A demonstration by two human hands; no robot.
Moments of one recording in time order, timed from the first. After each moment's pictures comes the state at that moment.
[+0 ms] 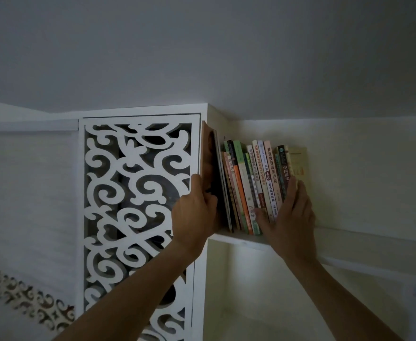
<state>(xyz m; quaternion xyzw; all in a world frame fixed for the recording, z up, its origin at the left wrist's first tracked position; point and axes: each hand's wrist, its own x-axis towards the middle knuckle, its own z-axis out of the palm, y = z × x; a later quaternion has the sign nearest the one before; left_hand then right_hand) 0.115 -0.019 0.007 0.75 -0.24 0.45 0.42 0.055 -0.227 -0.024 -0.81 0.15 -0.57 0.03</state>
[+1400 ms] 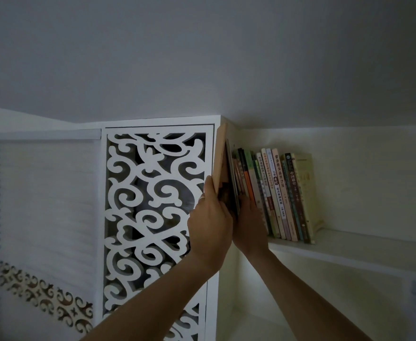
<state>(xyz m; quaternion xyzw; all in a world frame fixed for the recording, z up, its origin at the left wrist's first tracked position) 0.059 -0.001 0.007 0.75 -0.21 0.44 0.45 0.104 -0.127 -0.028 -0.84 0.06 -0.52 0.13</state>
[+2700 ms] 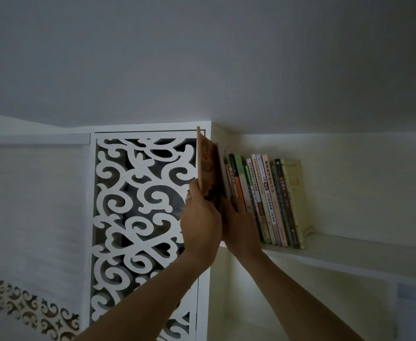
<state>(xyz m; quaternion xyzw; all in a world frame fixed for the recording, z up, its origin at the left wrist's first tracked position) 0.066 -0.010 0.020 0.69 -0.20 0.43 0.55 0.112 -0.139 -0.020 -0.85 0.01 -0.52 0.02</state>
